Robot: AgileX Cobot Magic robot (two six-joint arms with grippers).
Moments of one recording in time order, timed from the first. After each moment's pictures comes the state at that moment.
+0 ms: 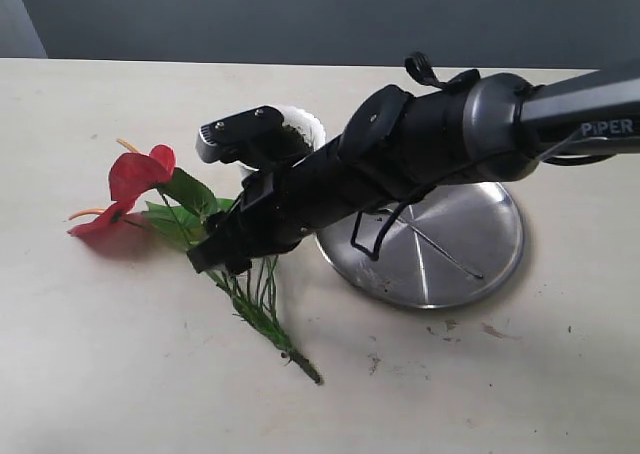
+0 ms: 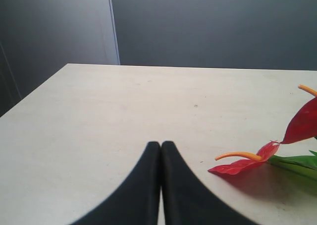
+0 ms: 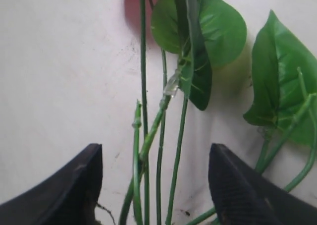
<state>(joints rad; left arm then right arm) 0.00 0.00 0.00 0.58 0.28 -0.57 0.90 1.95 -1.16 1.08 0.40 -0.97</state>
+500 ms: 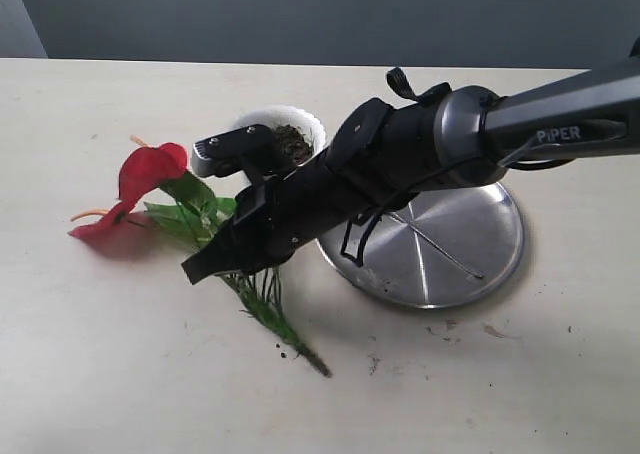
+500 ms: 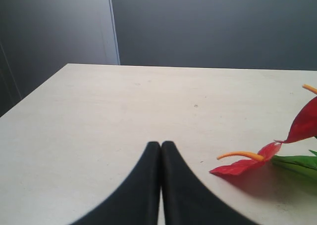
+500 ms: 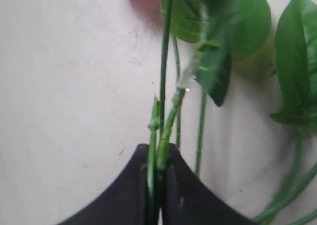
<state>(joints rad) 0.00 0.00 0.00 0.58 0.28 -0.57 0.90 2.02 -1.20 1.10 0.45 -0.98</state>
